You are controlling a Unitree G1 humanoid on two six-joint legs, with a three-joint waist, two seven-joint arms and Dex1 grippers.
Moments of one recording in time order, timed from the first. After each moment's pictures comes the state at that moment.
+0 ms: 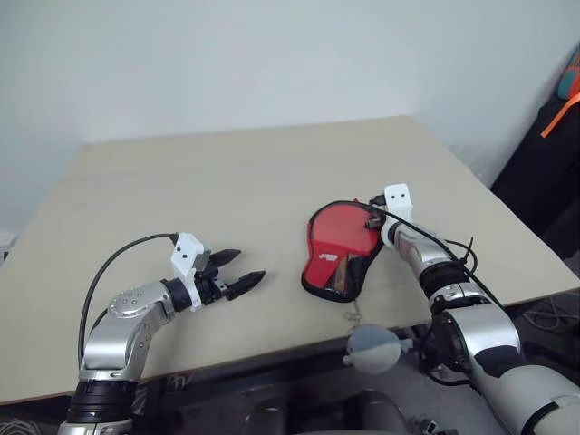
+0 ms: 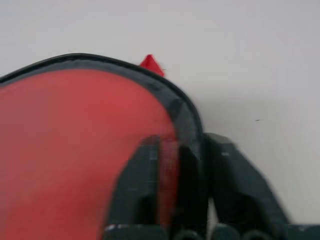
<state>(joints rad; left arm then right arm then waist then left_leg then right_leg) -0.09 0.56 0.13 -0.10 -0.44 0.45 -0.86 -0.91 -0.17 -0.02 1.03 0.08 0.26 0.22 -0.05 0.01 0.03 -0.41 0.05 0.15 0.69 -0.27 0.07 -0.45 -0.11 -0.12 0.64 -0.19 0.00</state>
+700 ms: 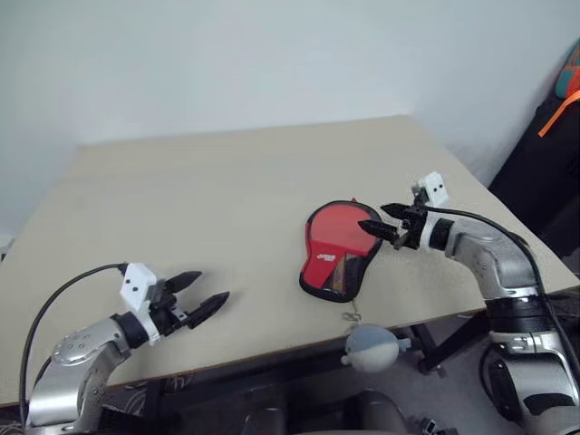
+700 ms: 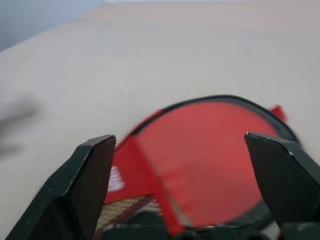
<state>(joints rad) 0.21 0.61 0.34 -0.20 -0.50 0.38 -0.86 -0.55 -0.48 -0.01 0.05 0.39 0.75 0.84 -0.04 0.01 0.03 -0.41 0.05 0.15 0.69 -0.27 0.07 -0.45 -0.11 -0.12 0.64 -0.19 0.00</state>
